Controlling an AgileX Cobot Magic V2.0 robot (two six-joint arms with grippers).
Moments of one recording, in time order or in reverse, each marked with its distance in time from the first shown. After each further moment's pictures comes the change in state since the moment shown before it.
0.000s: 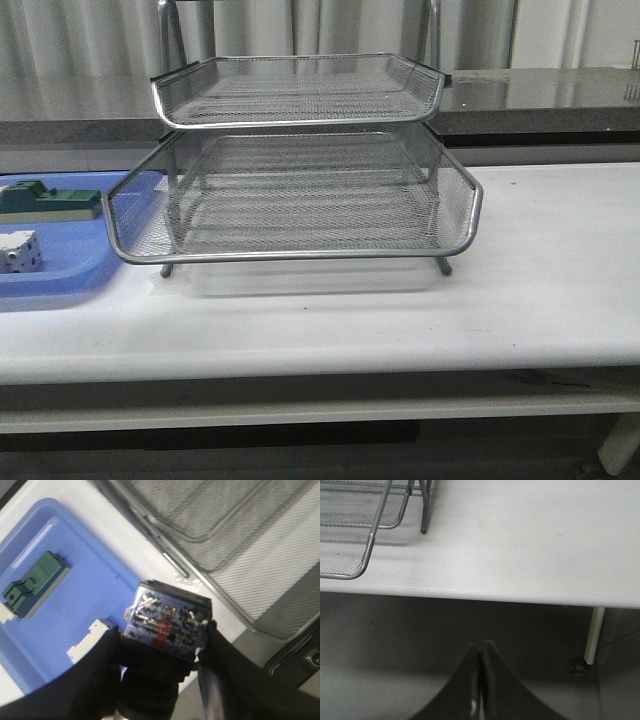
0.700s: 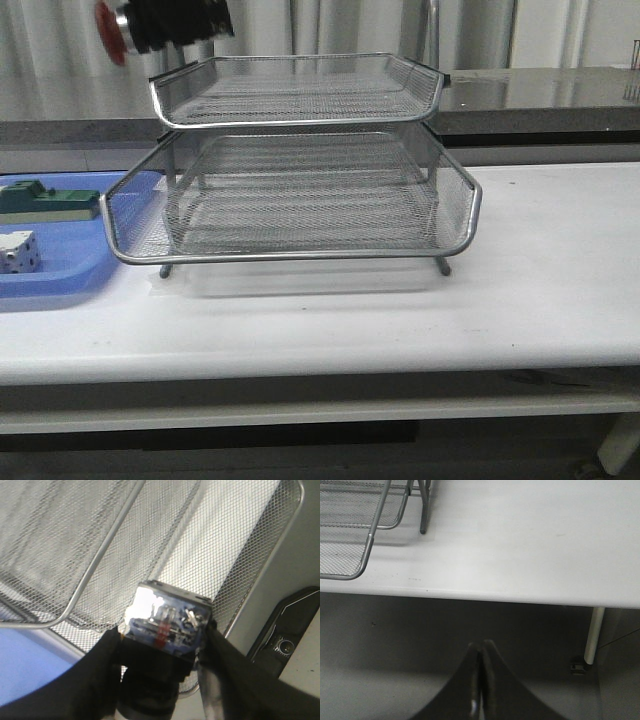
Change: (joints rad) left arm -0.291 0.055 0.101 -0.030 -0.109 -0.002; right arm 0.000 0.000 0.000 0.000 0.000 0.000
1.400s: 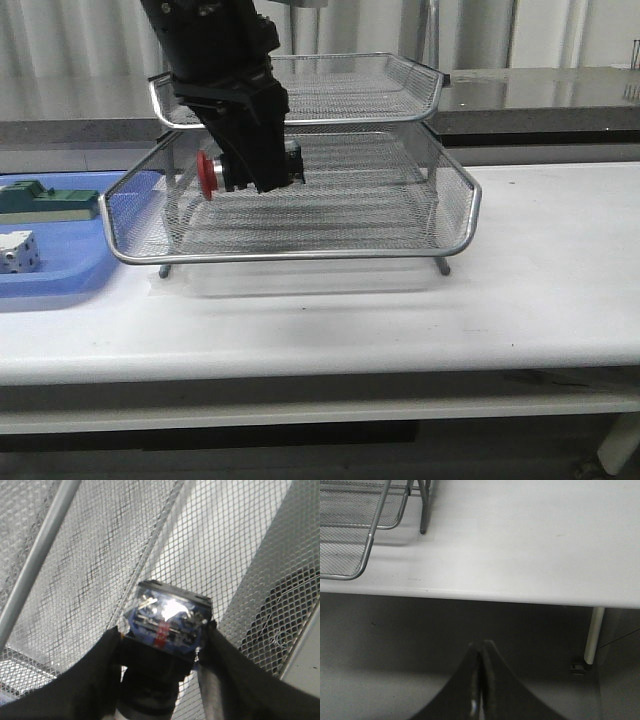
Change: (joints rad) left arm -0.048 0.242 0.000 0.000 -0.157 0.000; right arm 0.000 0.000 0.000 0.000 0.000 0.000
